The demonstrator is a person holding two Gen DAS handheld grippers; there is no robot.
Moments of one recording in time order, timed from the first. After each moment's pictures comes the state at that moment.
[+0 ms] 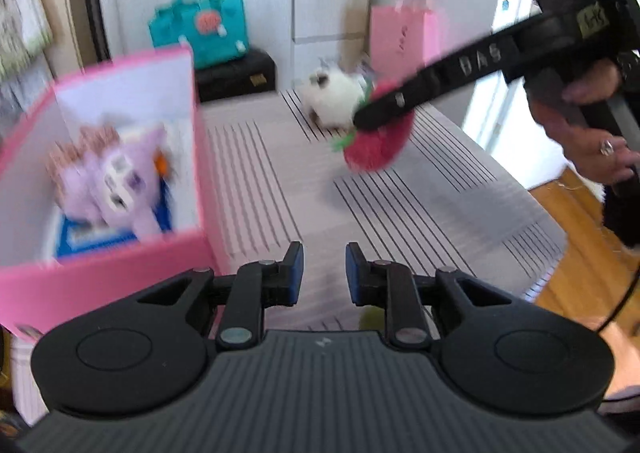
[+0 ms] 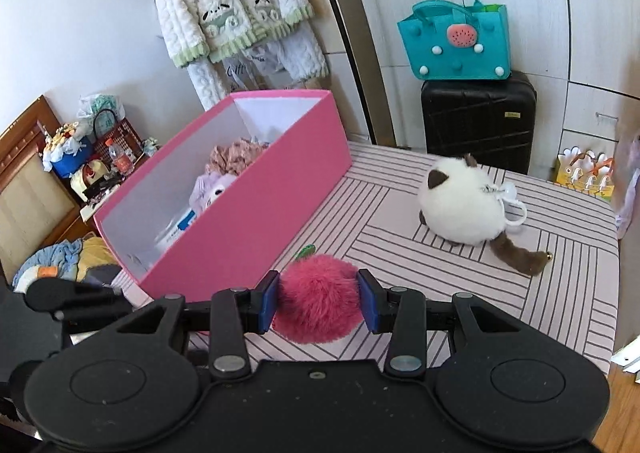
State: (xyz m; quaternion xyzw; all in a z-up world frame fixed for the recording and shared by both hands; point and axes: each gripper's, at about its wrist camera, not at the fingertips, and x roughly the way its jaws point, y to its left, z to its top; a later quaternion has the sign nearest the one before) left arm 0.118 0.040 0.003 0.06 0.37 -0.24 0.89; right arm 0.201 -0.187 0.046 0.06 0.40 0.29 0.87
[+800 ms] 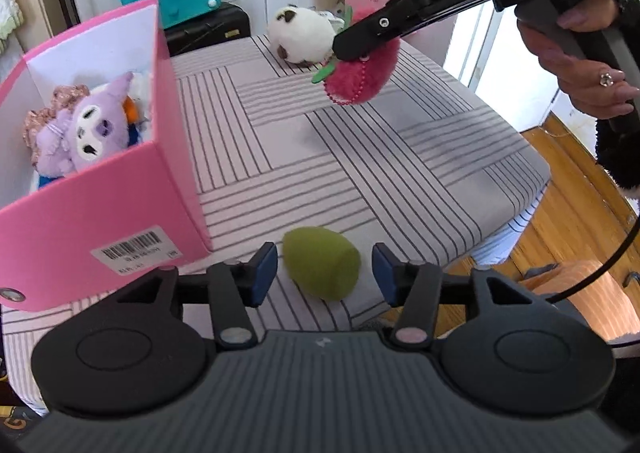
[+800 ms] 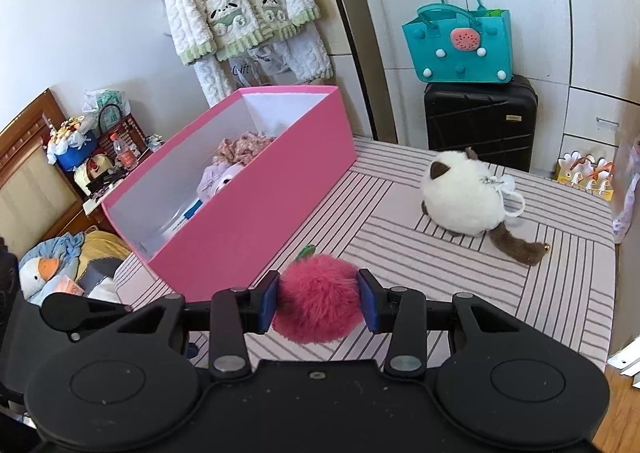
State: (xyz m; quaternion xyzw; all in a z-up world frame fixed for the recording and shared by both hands) left arm 0.098 0.032 -0.013 0.10 0.43 -0.26 0.86; right arm 0.184 -0.190 0.045 0.05 0.40 0.30 0.87
